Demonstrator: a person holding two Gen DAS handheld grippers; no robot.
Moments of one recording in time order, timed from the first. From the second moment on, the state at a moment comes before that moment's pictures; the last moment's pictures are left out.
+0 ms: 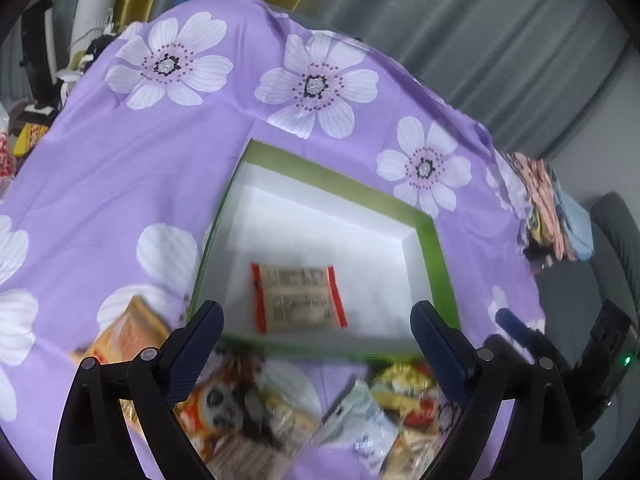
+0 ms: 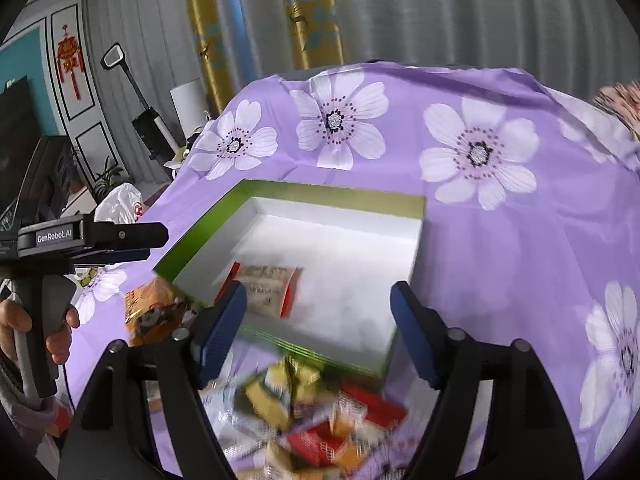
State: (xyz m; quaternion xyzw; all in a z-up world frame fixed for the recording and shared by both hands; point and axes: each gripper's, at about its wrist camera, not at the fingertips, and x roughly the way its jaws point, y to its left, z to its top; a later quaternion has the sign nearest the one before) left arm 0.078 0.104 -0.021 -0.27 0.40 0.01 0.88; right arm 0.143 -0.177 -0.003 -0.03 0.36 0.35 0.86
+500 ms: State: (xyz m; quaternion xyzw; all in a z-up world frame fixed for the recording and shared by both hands) left arm 0.005 0.032 -0.035 -0.20 0.43 -0.03 0.88; right arm 0.061 -0.222 -0.033 -0.06 0.40 0.35 0.84
